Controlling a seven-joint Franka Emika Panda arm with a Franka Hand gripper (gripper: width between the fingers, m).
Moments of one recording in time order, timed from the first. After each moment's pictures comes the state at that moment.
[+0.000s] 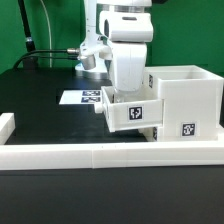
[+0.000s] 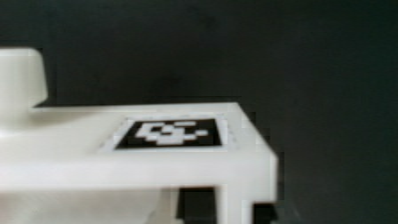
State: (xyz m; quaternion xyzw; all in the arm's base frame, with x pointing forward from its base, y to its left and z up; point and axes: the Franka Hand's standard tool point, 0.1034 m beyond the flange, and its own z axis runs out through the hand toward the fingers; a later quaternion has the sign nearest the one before) arm 0.532 -0.006 0.053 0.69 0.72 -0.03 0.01
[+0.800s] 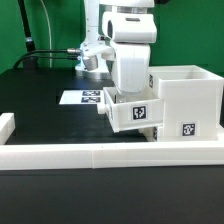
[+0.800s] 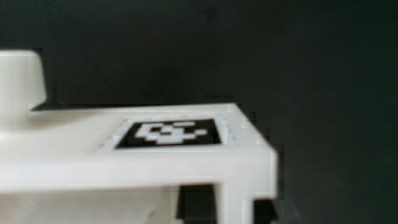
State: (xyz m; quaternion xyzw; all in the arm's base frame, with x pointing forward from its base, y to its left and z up) arm 0.533 -0.002 0.053 0.68 0.73 -0.03 0.01
